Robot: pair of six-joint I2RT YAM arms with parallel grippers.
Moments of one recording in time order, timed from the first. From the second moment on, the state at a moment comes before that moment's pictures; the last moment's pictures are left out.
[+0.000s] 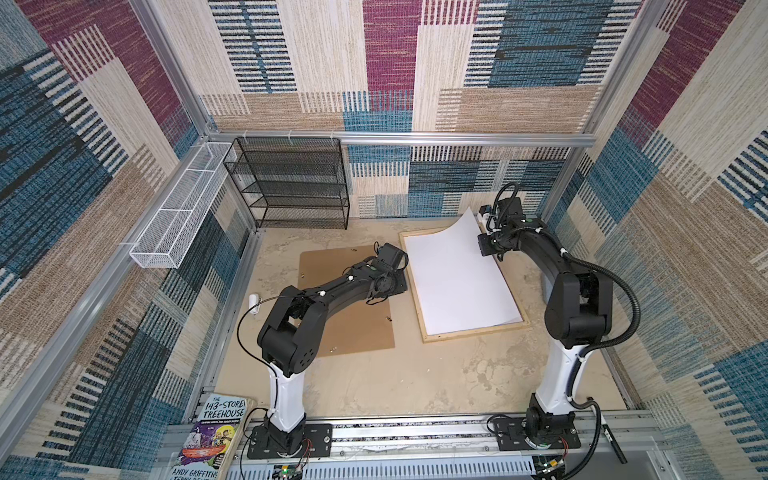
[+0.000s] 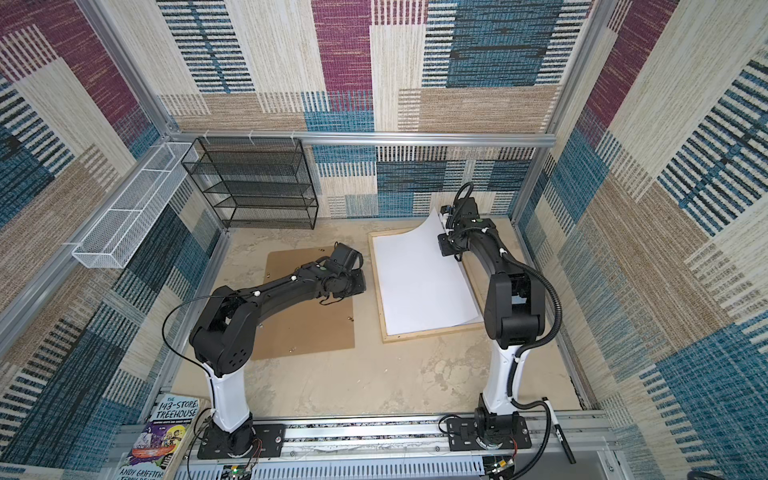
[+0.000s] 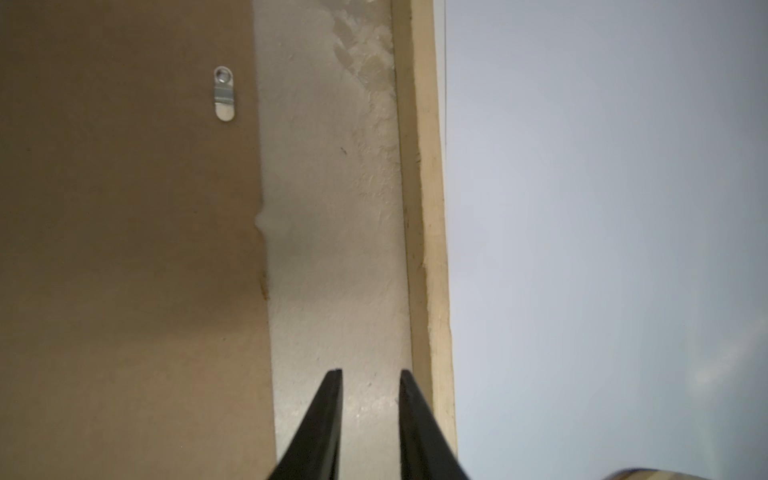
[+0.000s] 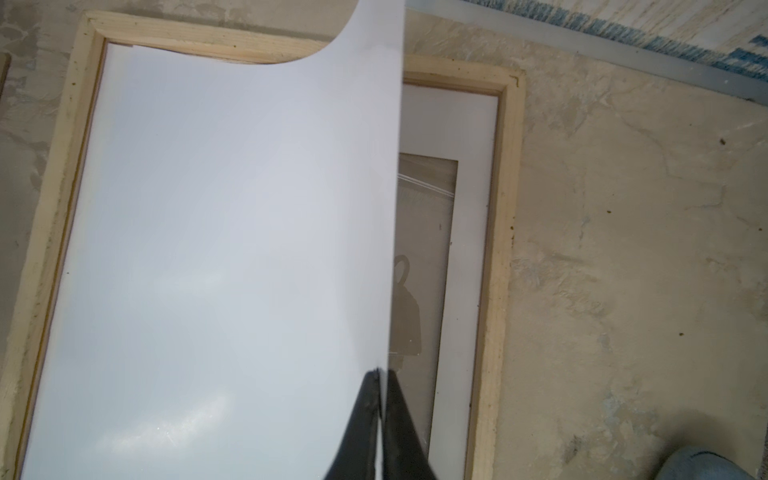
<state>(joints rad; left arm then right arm) -0.61 1.94 1.39 -0.43 -0.02 -0.73 0.06 1.98 1.70 -0.71 -0.10 -0.18</state>
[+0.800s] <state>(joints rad) -0.61 1.94 1.39 -0.45 -0.03 -0.73 0.08 1.99 1.68 -0.70 -0.05 -0.19</state>
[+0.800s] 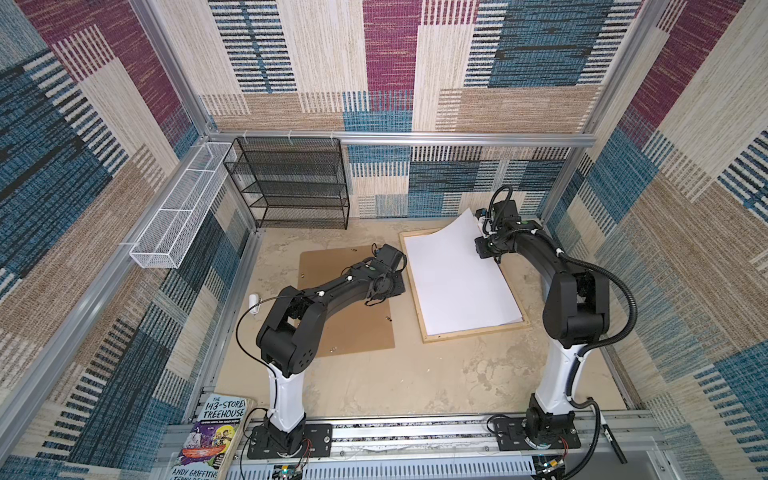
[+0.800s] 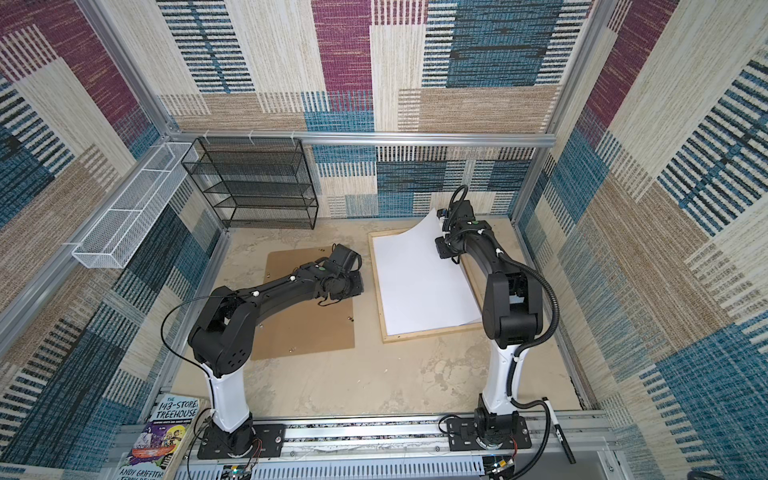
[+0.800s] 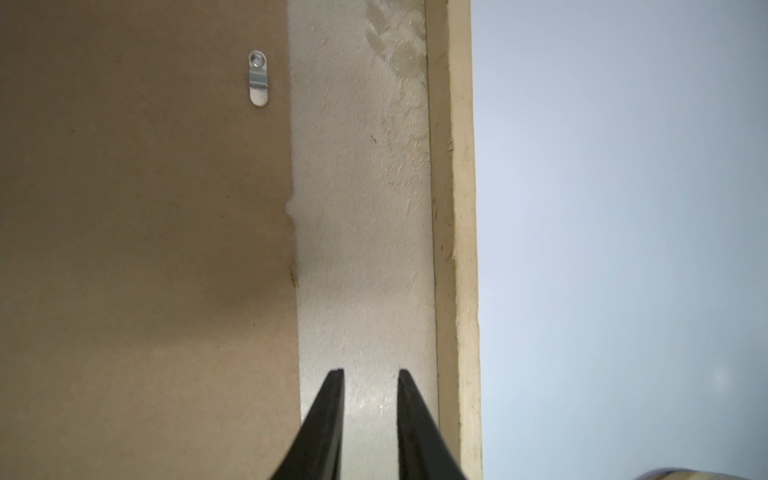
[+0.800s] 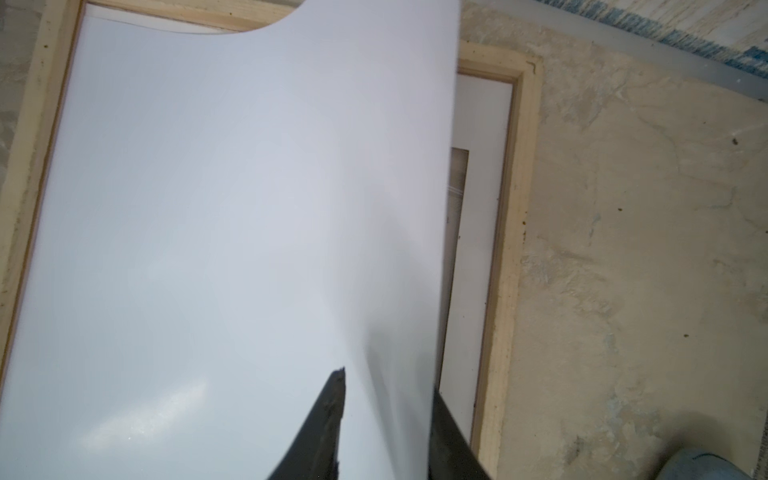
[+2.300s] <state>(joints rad) -0.61 1.90 1.34 -0.49 -0.04 -0.71 0.07 1.78 1.25 -0.37 -0.22 0.15</state>
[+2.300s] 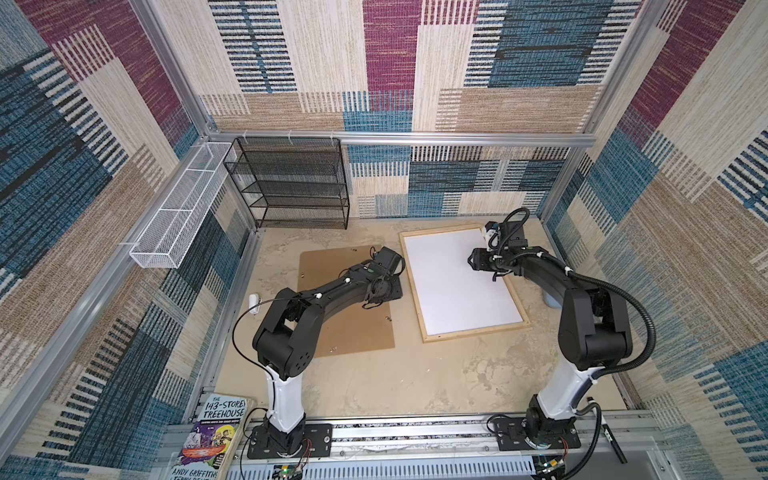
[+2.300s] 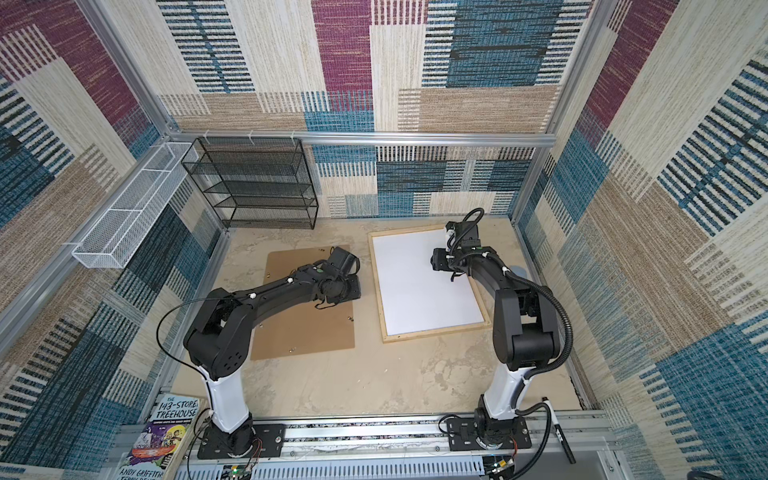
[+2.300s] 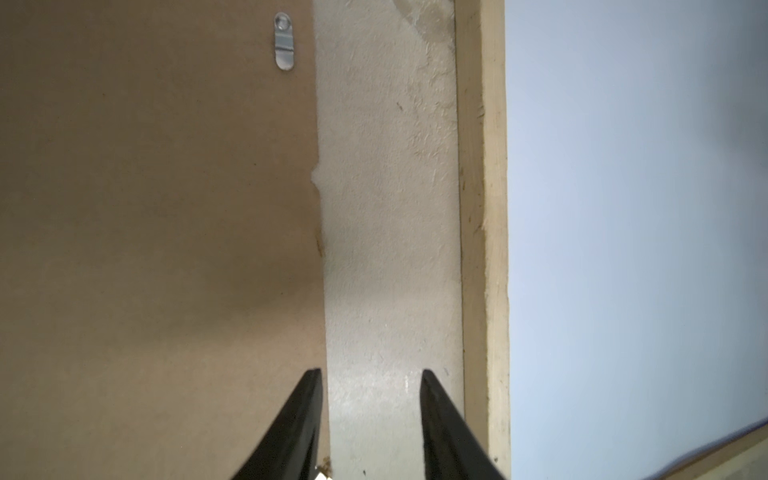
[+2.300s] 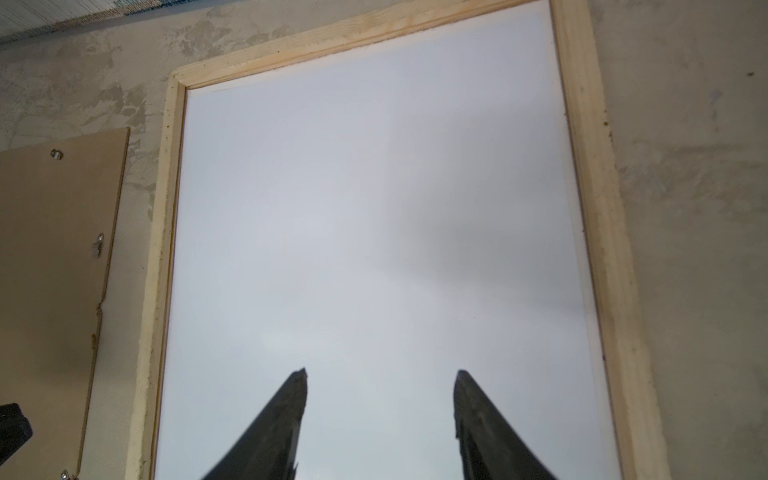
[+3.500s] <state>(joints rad) -0.21 1.27 0.72 -0.60 -0.20 -0.69 0.57 1.75 1.09 -0.13 -0.41 0.52</state>
